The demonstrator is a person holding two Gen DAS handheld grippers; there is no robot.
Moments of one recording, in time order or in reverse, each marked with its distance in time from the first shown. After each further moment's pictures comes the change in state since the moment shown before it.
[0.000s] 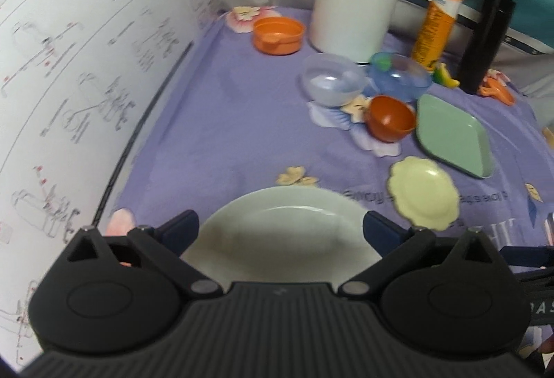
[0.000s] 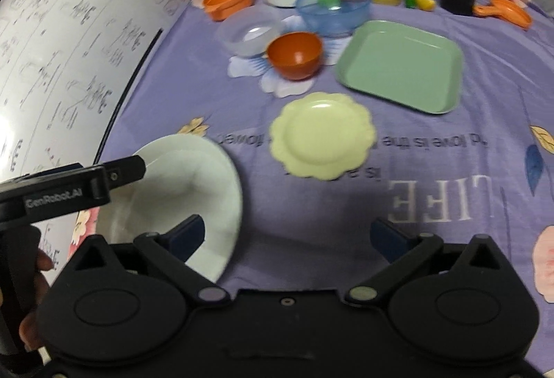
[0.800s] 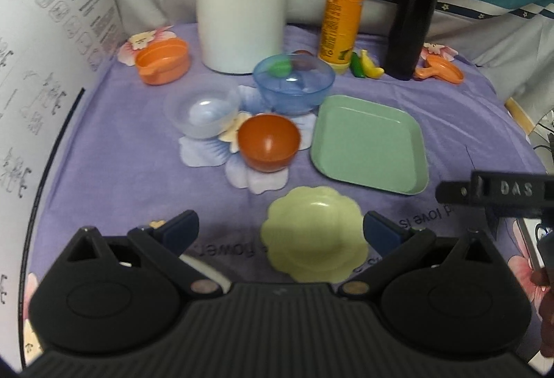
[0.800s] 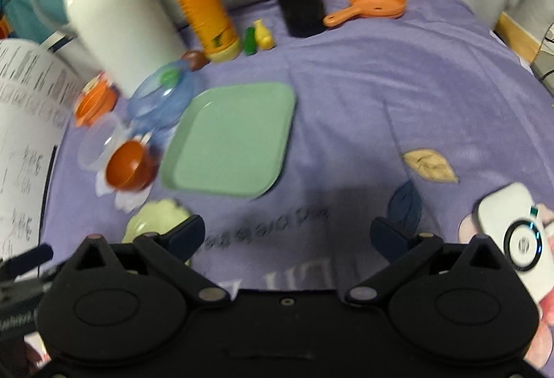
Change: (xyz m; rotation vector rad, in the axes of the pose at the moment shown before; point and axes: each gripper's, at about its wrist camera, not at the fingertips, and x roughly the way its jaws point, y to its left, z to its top) left arm 0.039 -0.122 0.032 0.159 -0.004 -0.095; right arm -0.002 -0.156 0.045 0.302 -0.128 -0.126
